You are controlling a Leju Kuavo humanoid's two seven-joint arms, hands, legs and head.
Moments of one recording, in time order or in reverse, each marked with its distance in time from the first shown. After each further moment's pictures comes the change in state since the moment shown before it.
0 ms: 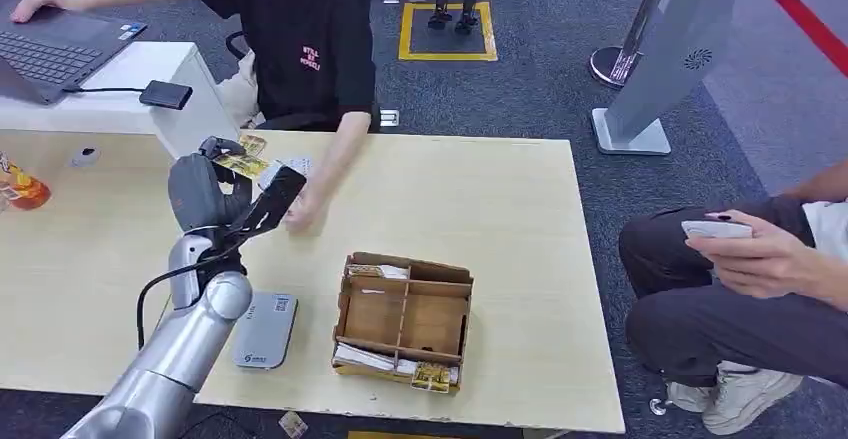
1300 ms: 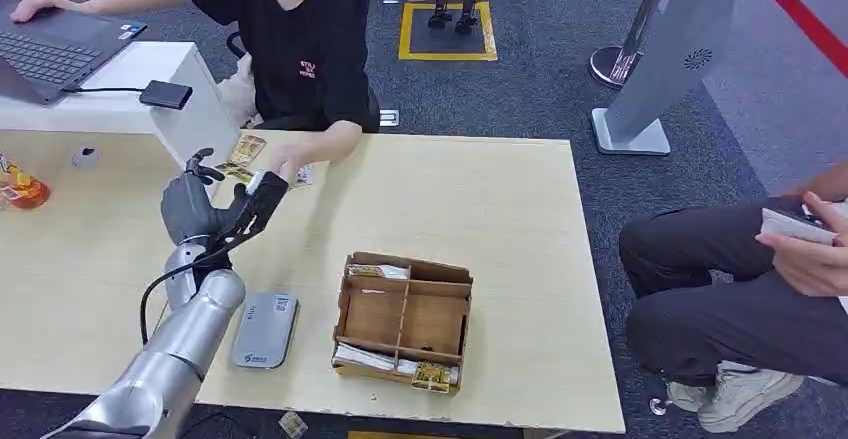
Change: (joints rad) left arm -0.059 -0.066 0.231 0.314 -0.038 0.017 -0.112; right arm -0.007 -0.008 0.044 0.008 0.003 0.005 0.006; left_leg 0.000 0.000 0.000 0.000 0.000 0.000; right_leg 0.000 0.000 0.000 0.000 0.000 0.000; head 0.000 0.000
